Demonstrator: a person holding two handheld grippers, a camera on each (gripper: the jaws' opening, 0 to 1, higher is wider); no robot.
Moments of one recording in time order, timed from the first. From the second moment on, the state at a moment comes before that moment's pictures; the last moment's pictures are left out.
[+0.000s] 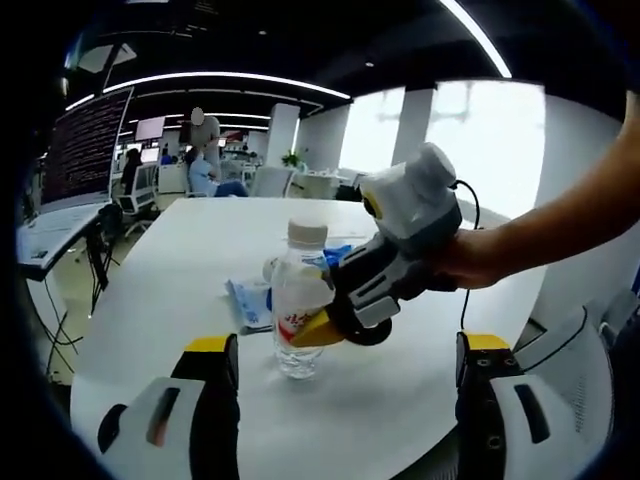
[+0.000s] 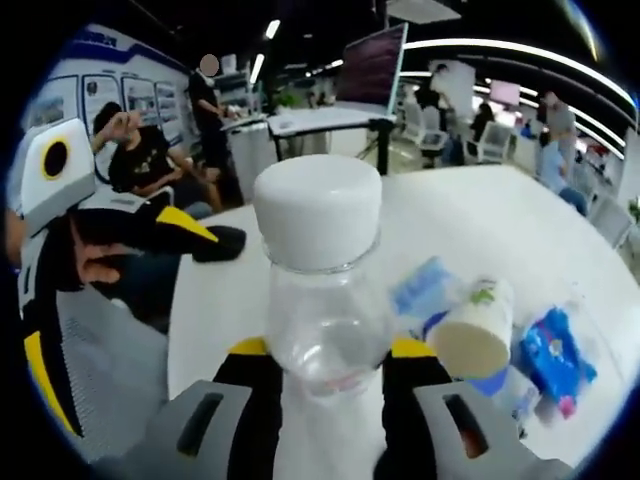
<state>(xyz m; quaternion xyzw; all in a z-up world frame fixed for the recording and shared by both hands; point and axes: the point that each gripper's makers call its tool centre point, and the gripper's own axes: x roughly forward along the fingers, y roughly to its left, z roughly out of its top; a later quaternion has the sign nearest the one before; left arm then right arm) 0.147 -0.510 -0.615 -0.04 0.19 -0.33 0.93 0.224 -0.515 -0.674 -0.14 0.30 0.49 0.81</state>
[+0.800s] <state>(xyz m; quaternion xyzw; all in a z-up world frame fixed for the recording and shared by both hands) 0.149 -0.509 -0.610 -0.05 0.18 -0.33 0.93 0.252 -0.511 -0.620 -0.18 0.26 0.49 0.81</state>
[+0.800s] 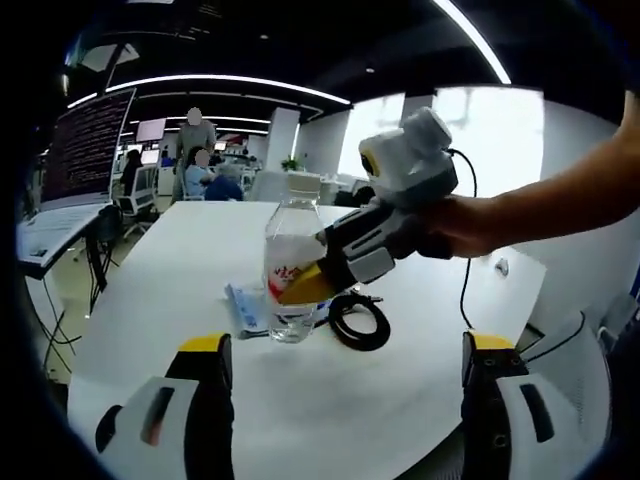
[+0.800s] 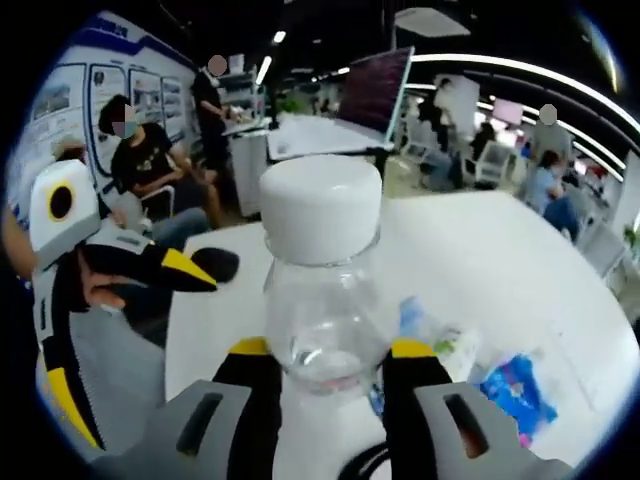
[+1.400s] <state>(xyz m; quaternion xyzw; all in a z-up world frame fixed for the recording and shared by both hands) 0.151 -0.505 -0.608 -0.05 0.17 -0.32 0.93 0.309 -0.488 -0.558 -0.19 0.22 0.49 0.82</state>
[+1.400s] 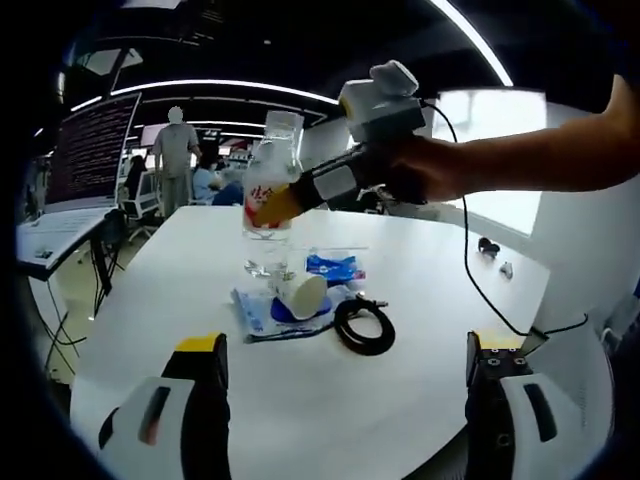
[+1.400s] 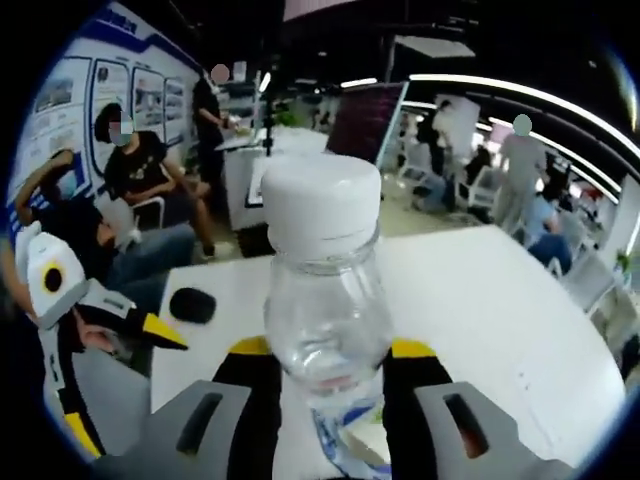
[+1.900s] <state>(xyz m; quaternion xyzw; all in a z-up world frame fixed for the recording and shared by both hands) 0.148 -0.510 -0.614 -0.04 0.19 -0.33 0.93 0.362 -0.460 -0.567 -0.19 0.23 0.50 0.81</state>
